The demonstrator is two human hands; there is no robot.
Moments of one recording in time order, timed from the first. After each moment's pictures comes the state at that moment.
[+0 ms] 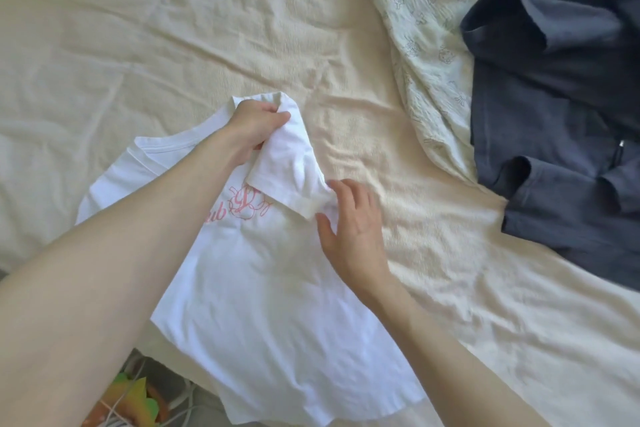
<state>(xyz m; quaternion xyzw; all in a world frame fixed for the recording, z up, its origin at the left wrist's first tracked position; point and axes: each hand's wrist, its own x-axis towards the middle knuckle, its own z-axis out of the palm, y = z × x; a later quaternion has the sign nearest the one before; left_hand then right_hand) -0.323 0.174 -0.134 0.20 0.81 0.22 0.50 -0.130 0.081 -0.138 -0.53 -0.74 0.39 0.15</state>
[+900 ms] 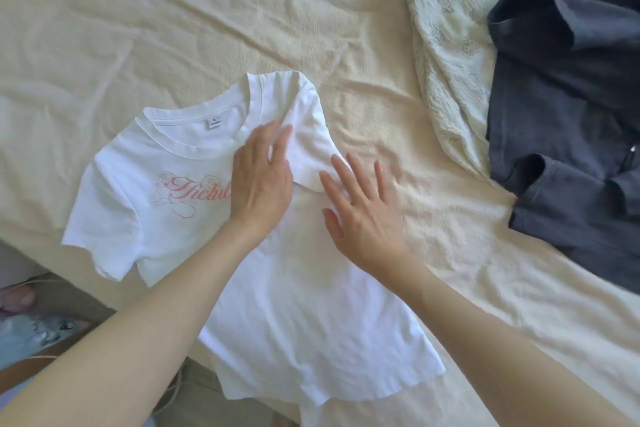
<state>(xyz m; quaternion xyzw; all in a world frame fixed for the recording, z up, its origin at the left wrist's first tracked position) -0.288 0.058 -0.152 0.60 0.80 0.06 0.07 -0.116 0.085 -0.157 -0.38 -0.90 0.20 0.07</state>
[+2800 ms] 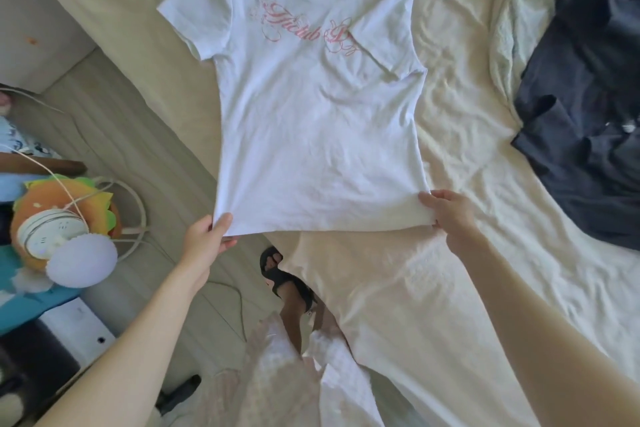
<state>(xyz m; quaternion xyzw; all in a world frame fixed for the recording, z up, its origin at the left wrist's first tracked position) -0.200 -0.318 -0.138 -0.16 0.78 0.44 0.41 0.026 -0.020 -0.118 -0.70 -0.47 0.54 -0.03</state>
